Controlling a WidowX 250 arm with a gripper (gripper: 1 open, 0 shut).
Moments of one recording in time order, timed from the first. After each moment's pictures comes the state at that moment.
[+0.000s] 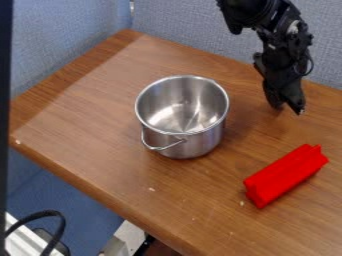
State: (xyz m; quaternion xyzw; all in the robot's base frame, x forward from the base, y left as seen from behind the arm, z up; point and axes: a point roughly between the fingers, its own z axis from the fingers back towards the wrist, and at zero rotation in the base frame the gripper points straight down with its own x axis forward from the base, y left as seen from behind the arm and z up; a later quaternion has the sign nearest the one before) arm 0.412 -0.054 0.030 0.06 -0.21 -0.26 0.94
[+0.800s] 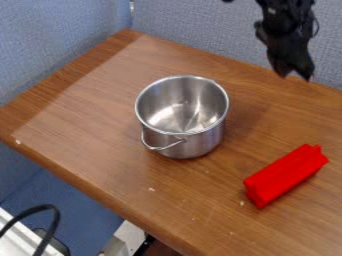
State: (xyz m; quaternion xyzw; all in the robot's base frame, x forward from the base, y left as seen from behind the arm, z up) arm 0.416 -0.053 0.102 0.05 -0.29 -0.23 0.93
